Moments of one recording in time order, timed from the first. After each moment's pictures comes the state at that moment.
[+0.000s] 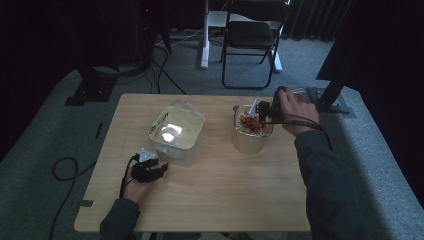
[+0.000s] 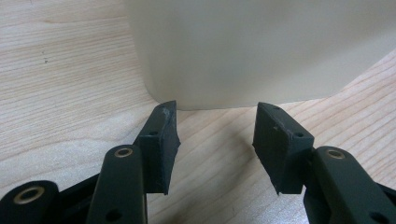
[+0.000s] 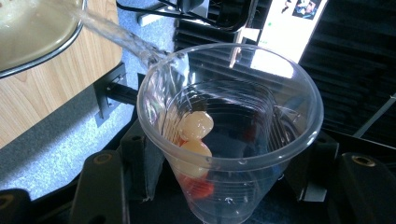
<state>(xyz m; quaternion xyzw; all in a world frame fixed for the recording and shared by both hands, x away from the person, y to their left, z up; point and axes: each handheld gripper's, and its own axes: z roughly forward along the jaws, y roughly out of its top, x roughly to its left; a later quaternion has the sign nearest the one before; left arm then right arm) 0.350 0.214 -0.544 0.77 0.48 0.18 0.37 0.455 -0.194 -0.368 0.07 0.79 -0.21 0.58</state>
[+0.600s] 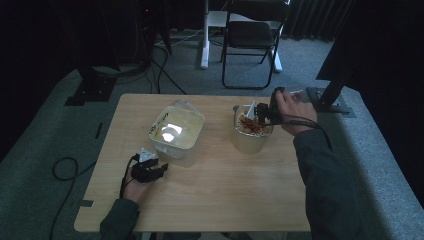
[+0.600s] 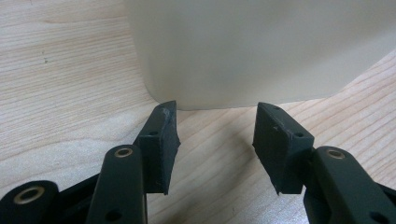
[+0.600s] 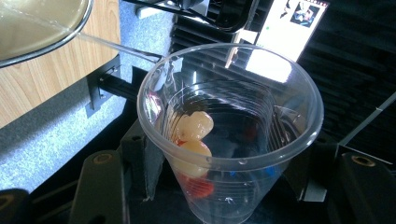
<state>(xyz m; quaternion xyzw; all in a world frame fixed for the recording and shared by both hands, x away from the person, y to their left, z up) 0.350 0.214 -0.544 0.77 0.48 0.18 0.37 0.454 -0.190 -0.374 0.04 0.78 -0.24 0.58</state>
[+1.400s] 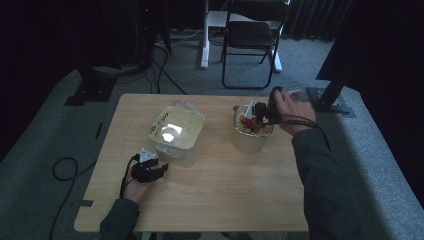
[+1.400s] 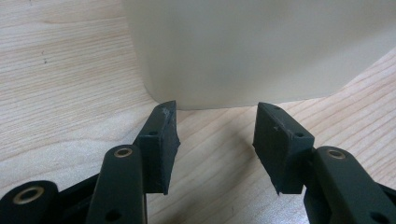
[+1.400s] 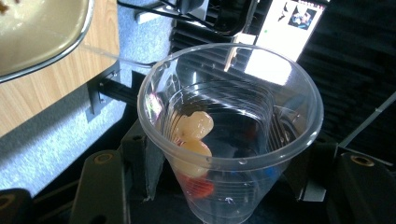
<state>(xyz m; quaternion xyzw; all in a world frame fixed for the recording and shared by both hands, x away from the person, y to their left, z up) 0.350 0.214 -0.544 0.77 0.48 0.18 0.37 0.454 -0.184 -0.369 0.05 0.78 -0.22 0.58</state>
